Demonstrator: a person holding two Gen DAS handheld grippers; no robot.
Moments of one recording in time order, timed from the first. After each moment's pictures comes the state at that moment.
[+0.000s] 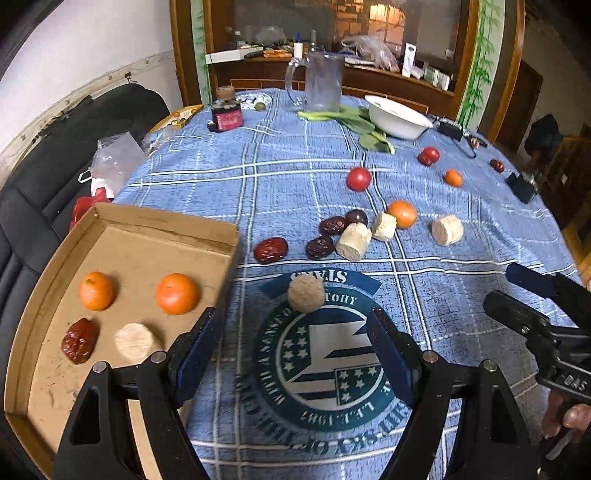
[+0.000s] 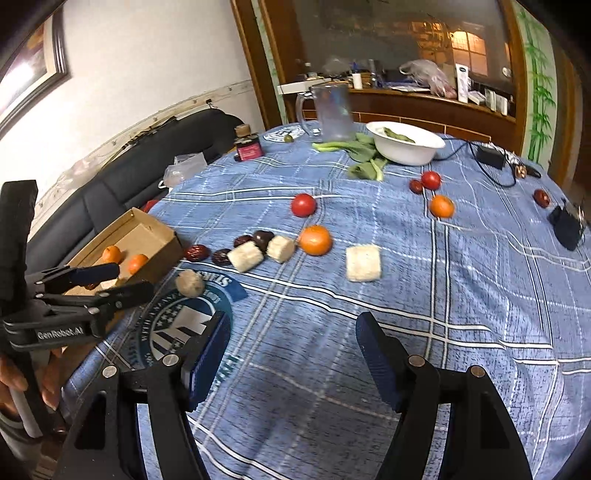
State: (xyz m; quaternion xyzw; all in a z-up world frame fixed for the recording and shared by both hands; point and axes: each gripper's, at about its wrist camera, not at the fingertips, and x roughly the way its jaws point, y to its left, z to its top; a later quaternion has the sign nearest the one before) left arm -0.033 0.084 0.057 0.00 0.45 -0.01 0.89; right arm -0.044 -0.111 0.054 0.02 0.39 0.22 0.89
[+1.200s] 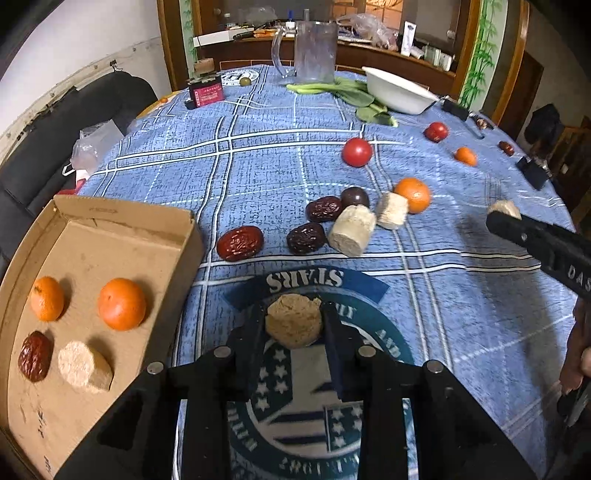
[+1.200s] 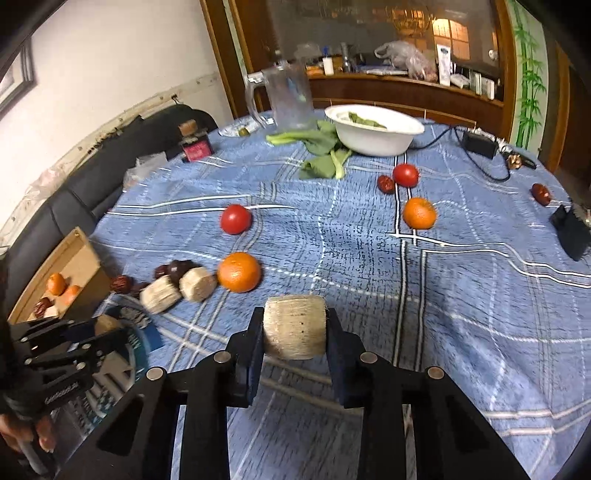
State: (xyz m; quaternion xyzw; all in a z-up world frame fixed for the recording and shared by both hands) left arm -0.007 0.075 0.022 0.00 0.48 -0.02 0.88; right arm 0.020 -0.131 0.039 0.02 0.40 0.18 0.90
